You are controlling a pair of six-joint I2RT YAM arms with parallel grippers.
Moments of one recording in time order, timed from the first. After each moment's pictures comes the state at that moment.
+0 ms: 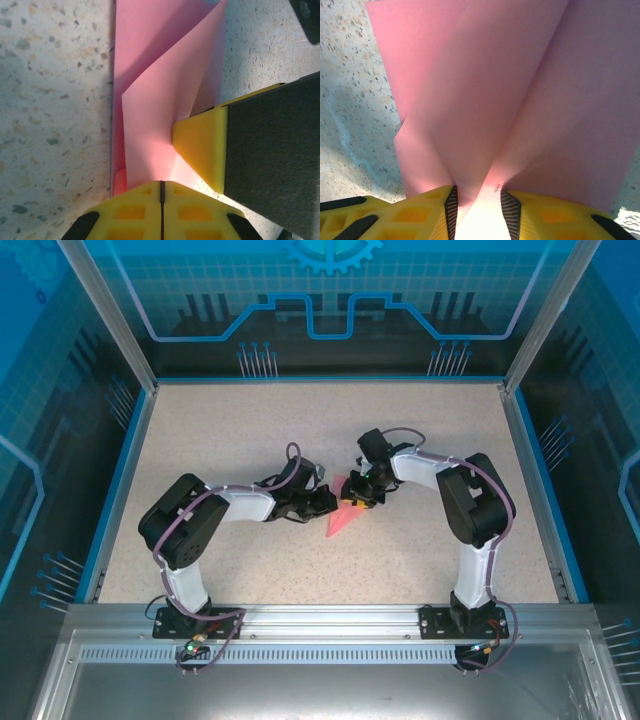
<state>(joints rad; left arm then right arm) -0.61 1.82 0.87 0.12 0.39 -0.90 0.47 1.96 1.21 -0.57 -0.40 0.67</state>
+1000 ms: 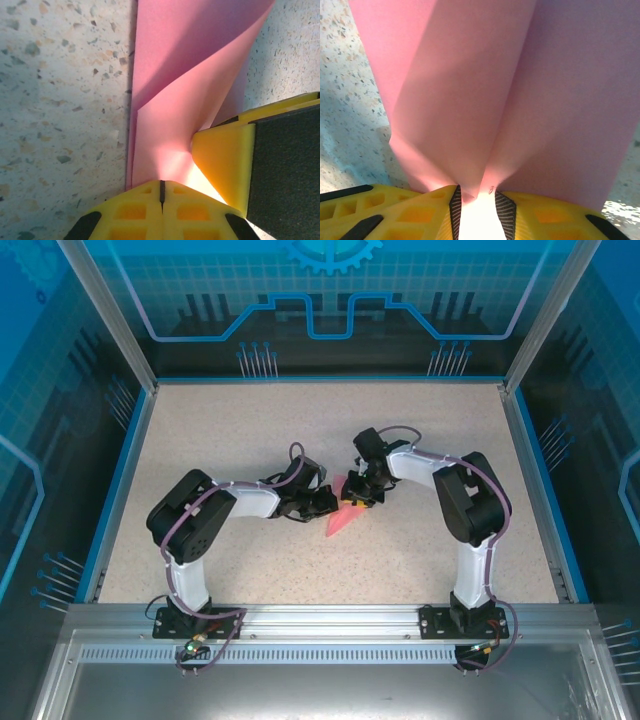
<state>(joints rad) -0.61 1.87 0.91 0.08 0.38 -0.88 0.49 1.98 1.25 -0.64 -0.35 0.67</state>
